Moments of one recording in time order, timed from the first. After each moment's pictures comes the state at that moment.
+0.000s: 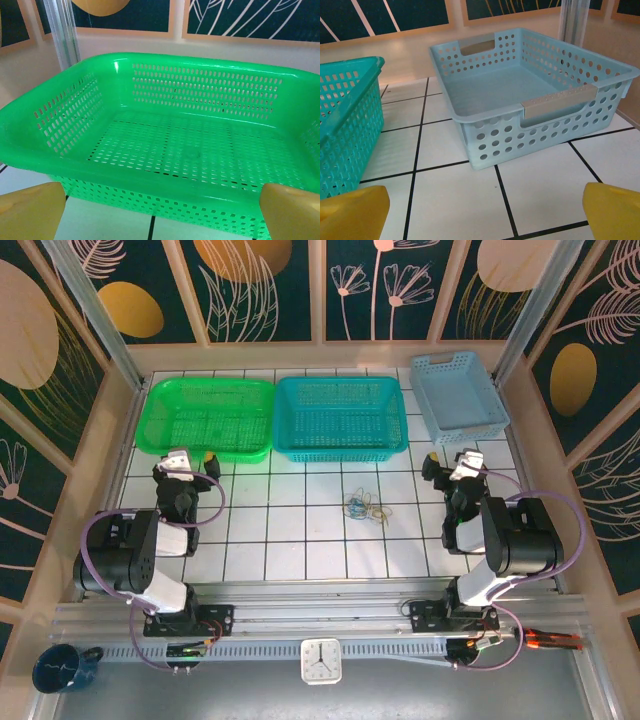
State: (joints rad) left arm 0.00 1.53 0.23 1.18 -0.11 -0.08; right arm -0.01 1.57 0.21 1.23 0.09 0.11
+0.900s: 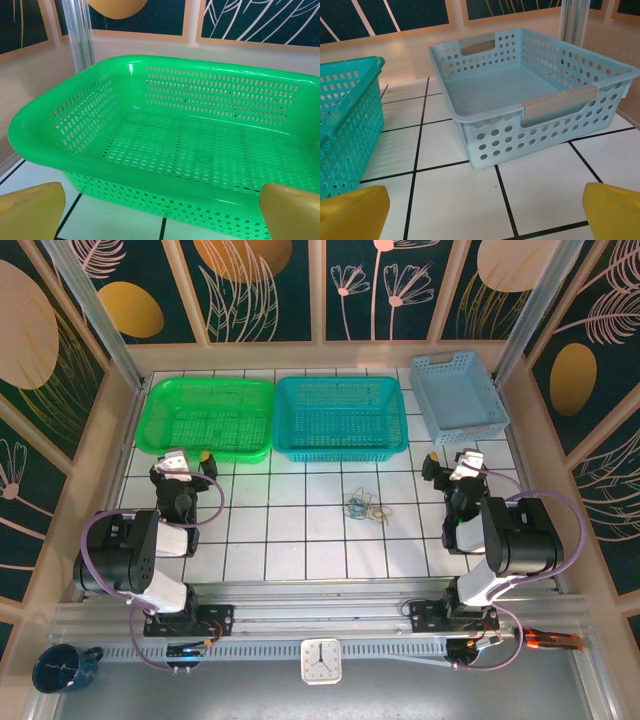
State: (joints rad) left arm 0.00 1.53 0.22 1.19 -0.17 -0.09; right arm -0.01 1.57 0.21 1.23 0.09 0.11
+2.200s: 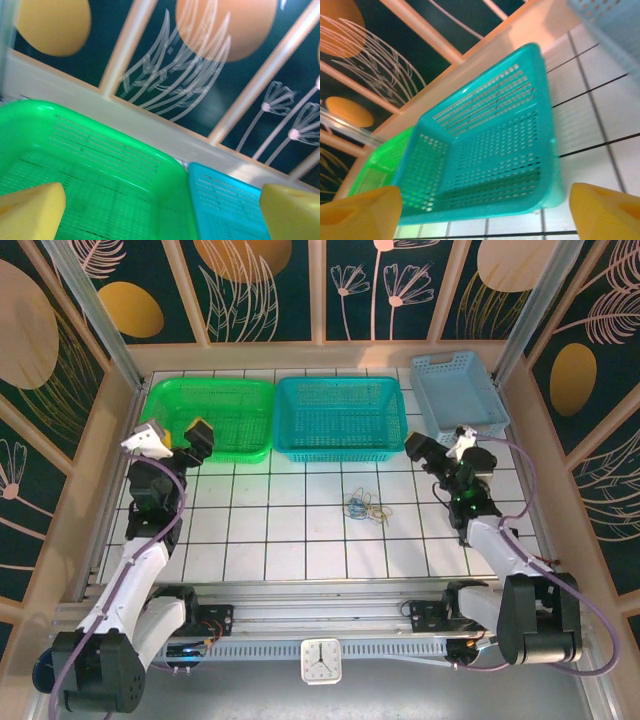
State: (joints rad) left arm -0.07 0.89 0.51 0.37 0.03 -0.53; right arm 0.07 1.11 0.50 0.39 -0.37 0.67
